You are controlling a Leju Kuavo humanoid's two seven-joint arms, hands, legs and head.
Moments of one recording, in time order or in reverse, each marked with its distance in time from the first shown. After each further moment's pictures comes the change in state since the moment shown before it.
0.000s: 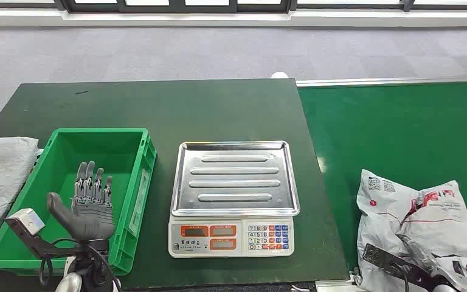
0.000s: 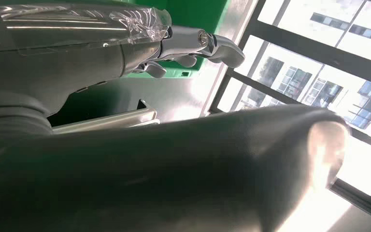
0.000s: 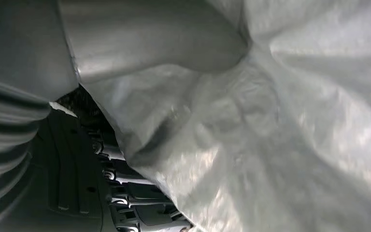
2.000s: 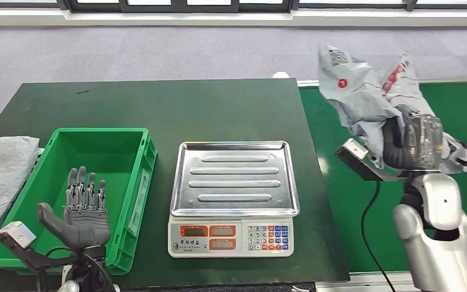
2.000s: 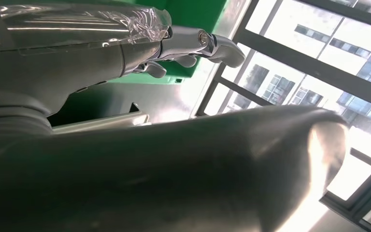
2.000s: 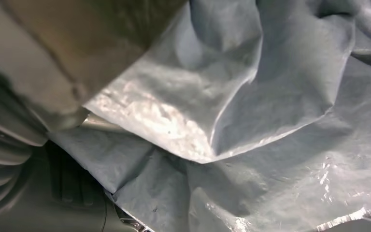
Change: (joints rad) left arm 0.031 -0.043 0.038 -0.018 0.006 -0.034 -0.057; right arm -0.386 0.159 0.139 -0.383 0.344 -0.659 -0.042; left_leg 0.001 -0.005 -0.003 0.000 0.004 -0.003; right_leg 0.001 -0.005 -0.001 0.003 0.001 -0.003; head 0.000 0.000
